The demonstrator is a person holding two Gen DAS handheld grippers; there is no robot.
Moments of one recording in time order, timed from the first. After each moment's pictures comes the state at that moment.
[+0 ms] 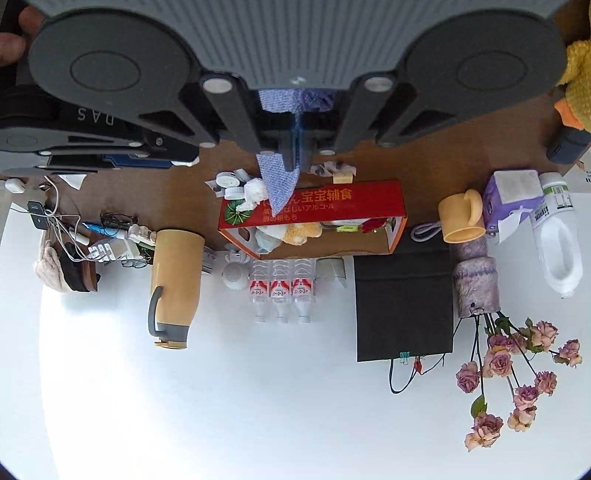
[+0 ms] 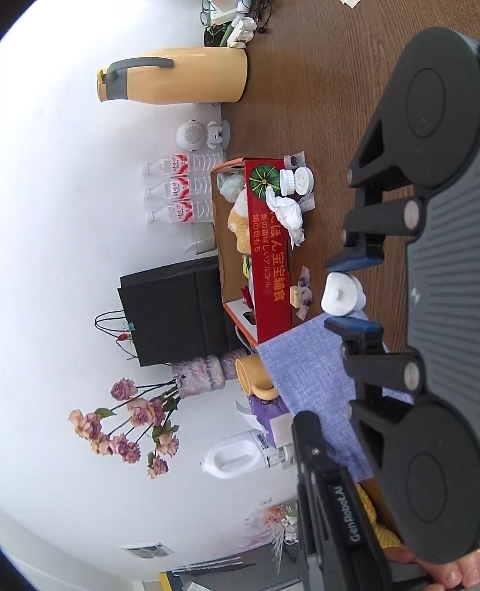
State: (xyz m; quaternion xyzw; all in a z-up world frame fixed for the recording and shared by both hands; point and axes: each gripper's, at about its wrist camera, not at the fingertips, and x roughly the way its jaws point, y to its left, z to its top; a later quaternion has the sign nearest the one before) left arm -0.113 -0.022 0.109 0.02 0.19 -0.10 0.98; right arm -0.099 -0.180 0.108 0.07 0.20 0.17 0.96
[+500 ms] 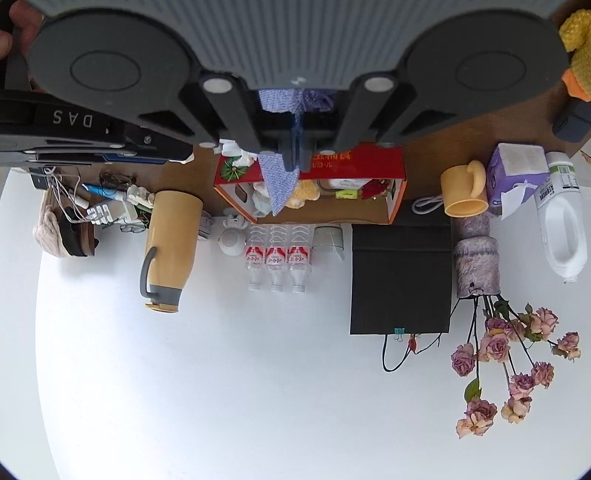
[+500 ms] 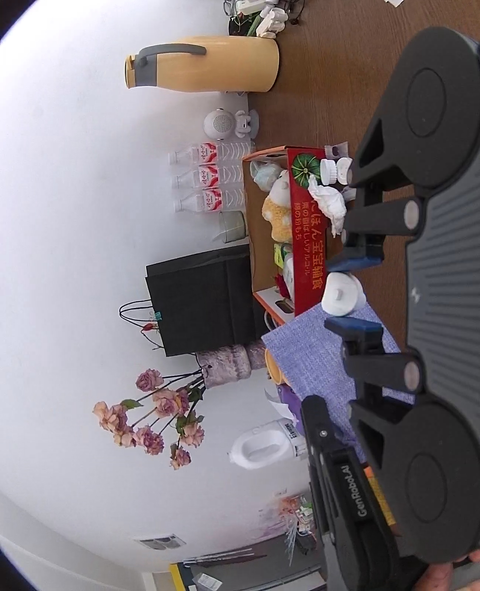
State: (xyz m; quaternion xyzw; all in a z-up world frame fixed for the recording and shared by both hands) left arm -0.060 -0.011 0.142 -0.02 0.16 -0.11 0.98; right arm -0.056 -0.184 0.157 0.08 0.19 0.18 0.96
